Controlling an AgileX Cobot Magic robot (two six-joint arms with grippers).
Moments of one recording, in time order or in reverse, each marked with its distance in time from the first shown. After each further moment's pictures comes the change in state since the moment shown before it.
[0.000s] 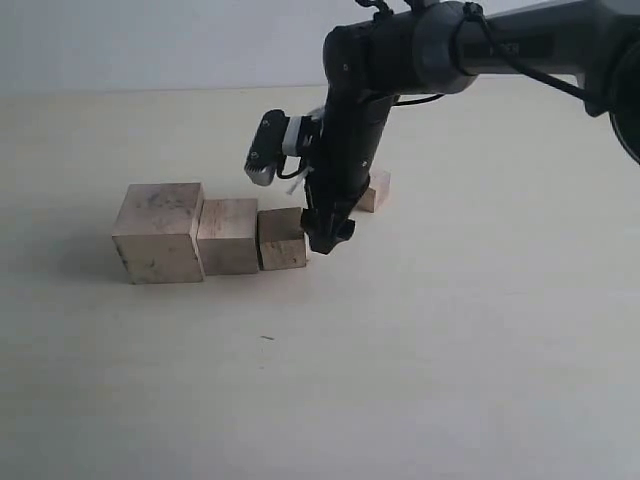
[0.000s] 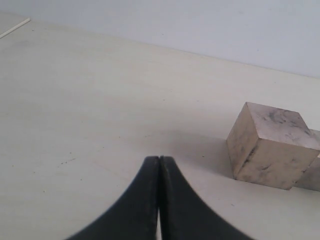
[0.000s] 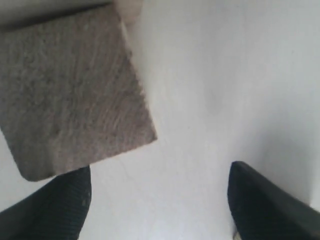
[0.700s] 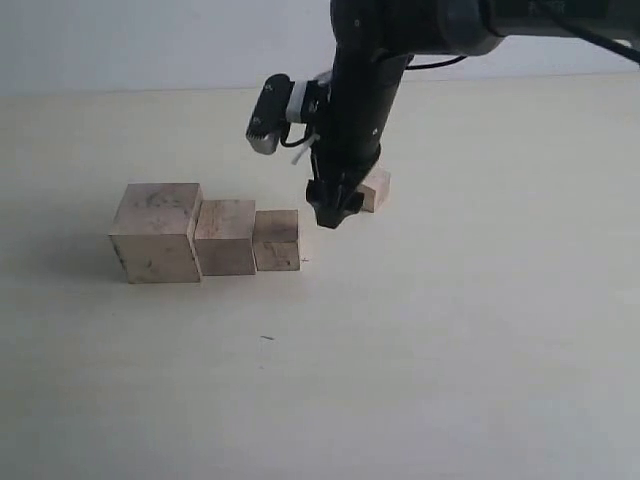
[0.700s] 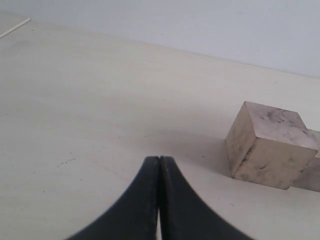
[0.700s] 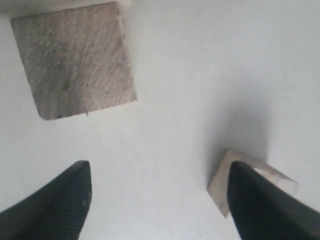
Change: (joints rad) left arm 0.000 0.000 0.000 0.000 0.000 0.000; right arm 0.000 -0.099 0.000 -0.043 0.070 0.042
